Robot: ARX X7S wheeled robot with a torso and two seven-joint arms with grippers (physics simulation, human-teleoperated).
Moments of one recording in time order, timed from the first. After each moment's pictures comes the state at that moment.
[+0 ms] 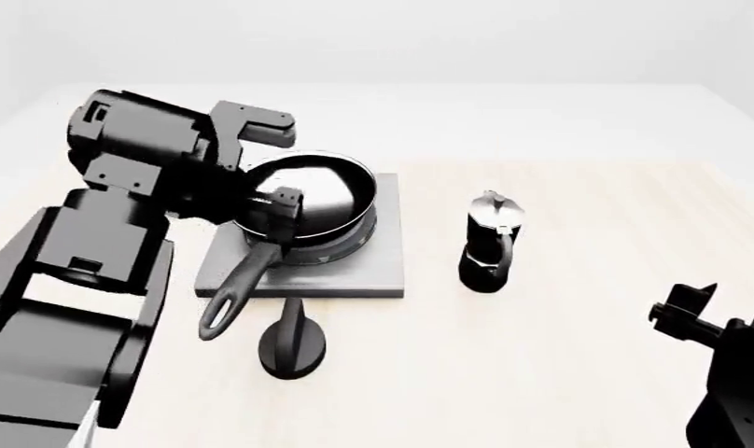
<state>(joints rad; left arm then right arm) -1.50 -0.11 0.45 -0.95 -0.15 -1.35 0.30 0.30 0.36 0.30 -0.21 0.26 0.74 0.46</state>
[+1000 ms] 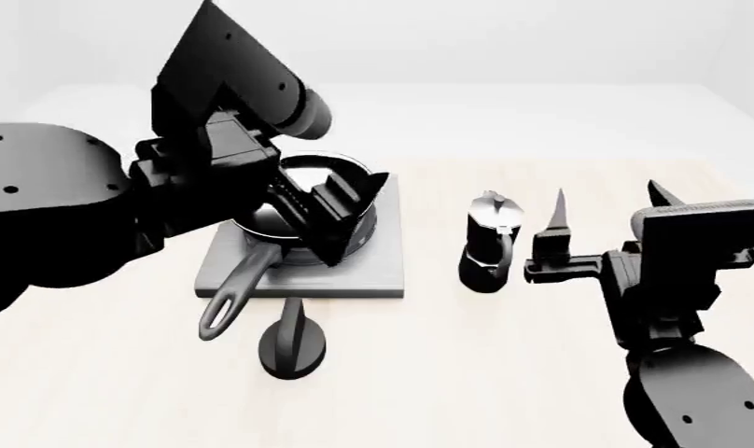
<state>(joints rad) -1.38 -0.67 0.66 0.31 -1.34 -1.06 -0.11 0.38 0.44 -0.06 -0.52 0.28 0.68 0.24</state>
